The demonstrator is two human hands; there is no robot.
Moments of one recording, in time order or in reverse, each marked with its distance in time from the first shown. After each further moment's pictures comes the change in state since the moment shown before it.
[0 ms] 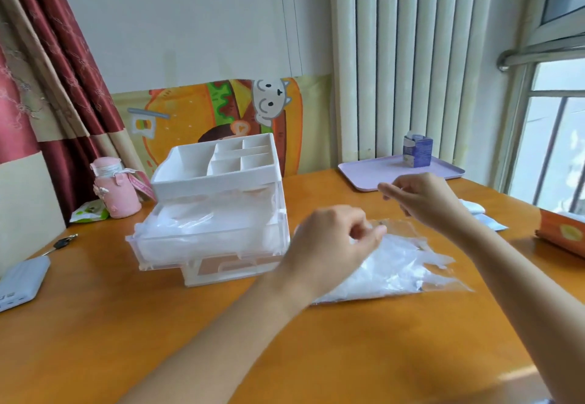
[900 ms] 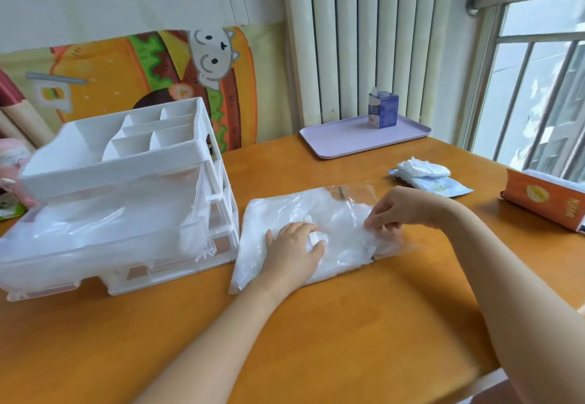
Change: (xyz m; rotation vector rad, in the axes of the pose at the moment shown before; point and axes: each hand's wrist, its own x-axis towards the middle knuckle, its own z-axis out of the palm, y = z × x) left_hand 0.030 -0.114 0.140 0.222 -0.297 -0.322; right_hand 0.017 0.114 0.019 0.066 -0.680 0.306
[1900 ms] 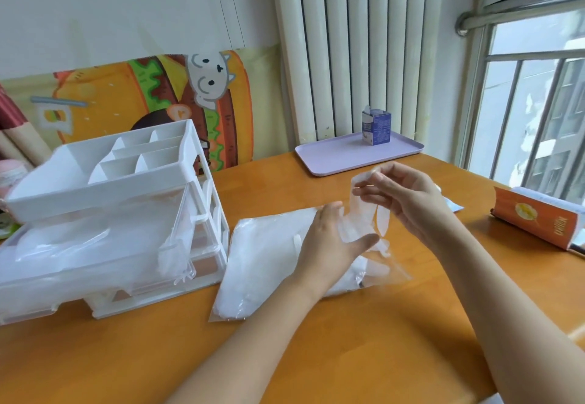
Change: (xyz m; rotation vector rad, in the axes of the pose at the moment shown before) left_hand 0.009 0.092 -0.015 -0.412 0.076 0.026; right_hand -0.036 -0.021 -0.005 0.994 0.408 -0.569
